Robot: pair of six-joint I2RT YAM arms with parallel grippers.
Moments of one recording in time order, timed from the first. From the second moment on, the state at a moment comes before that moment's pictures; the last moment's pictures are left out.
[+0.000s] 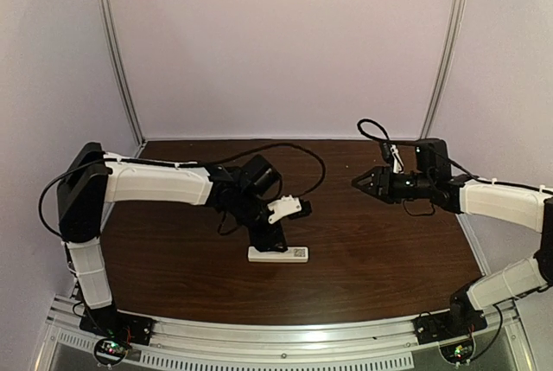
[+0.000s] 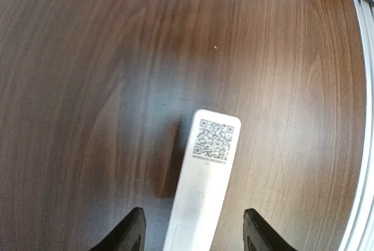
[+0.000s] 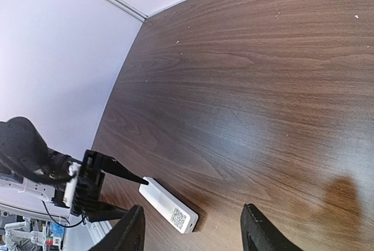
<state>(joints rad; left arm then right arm) -0.95 1.88 1.34 -0.49 0.27 0.33 0.35 1.30 0.73 0.04 -0.59 0.57</state>
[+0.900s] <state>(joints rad) -1.01 2.12 1.56 -0.69 0.18 0.52 0.31 1.23 0.63 0.08 -0.66 0.57</state>
